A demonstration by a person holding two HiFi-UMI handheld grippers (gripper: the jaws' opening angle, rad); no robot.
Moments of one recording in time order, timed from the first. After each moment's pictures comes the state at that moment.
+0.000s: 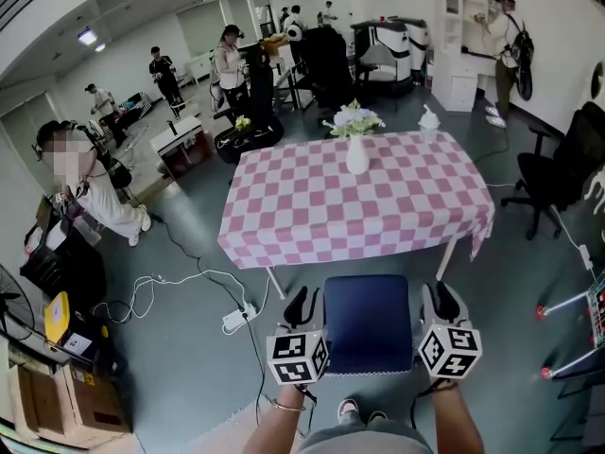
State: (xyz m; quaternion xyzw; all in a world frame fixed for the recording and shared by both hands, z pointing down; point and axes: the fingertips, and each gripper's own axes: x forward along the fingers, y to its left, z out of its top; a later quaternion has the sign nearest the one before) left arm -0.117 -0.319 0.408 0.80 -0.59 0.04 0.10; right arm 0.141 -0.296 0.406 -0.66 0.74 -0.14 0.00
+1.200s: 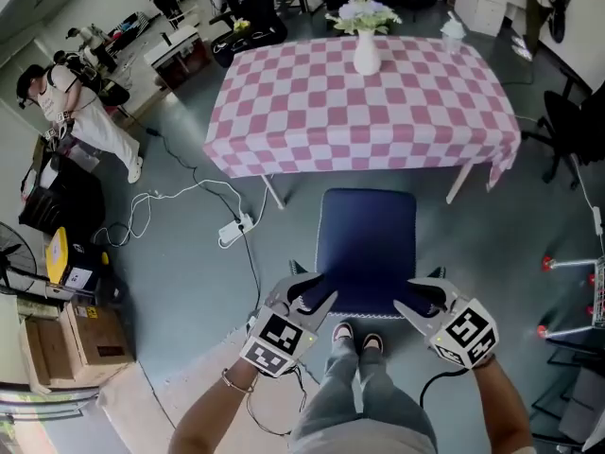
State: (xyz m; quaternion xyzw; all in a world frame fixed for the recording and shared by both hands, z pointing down) left arm -0.056 -0.216 0.512 0.89 -0.34 0.29 0.09; right arm 0.066 -0.194 0.519 -0.24 0.93 -0.13 -0.26
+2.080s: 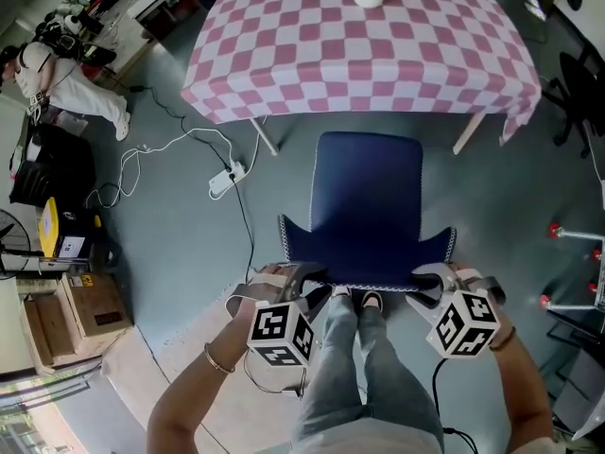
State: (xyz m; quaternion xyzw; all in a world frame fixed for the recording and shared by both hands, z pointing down) left arm -0.045 -0.155 0.623 0.84 -0.14 0.52 -0.05; right arm 0.095 -0.141 0.626 -0.05 0.85 -0.01 -0.52
